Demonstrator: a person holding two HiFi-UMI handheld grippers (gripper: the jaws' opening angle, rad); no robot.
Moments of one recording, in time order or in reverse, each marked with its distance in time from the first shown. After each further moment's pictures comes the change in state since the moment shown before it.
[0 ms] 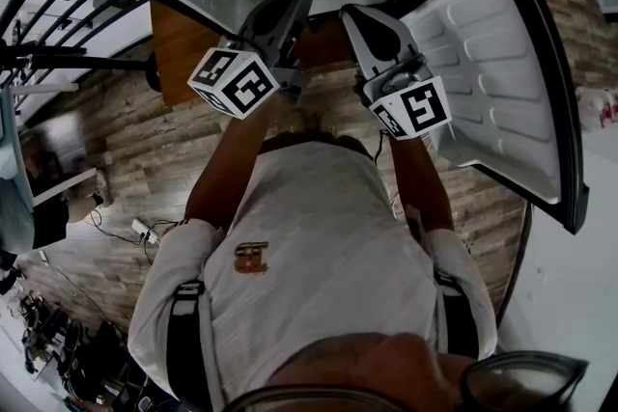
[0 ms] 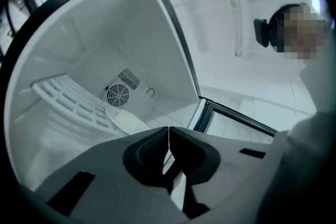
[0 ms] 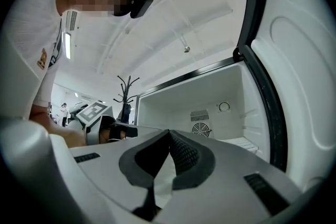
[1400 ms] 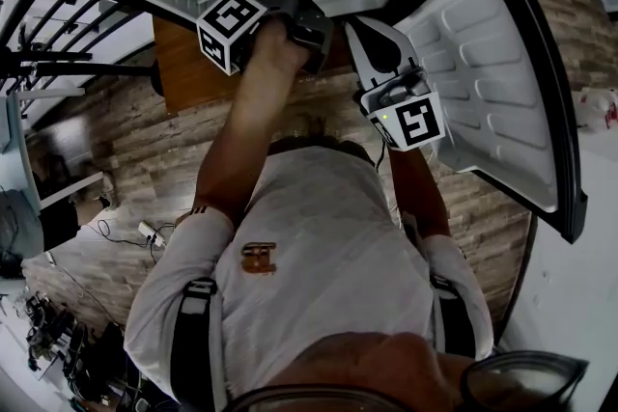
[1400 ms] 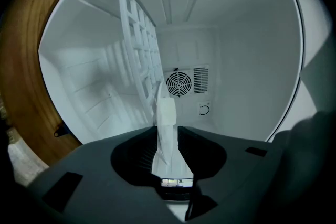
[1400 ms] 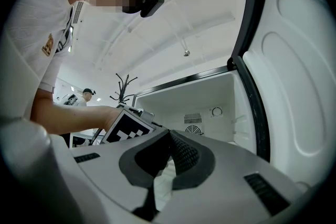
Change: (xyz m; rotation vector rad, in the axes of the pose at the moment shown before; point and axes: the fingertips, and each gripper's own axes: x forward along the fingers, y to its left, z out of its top) left arm 0.051 0.074 -0.015 -0.928 -0.126 0.380; right arm -0.014 -0.012 0.000 -0.064 -0.026 -0.057
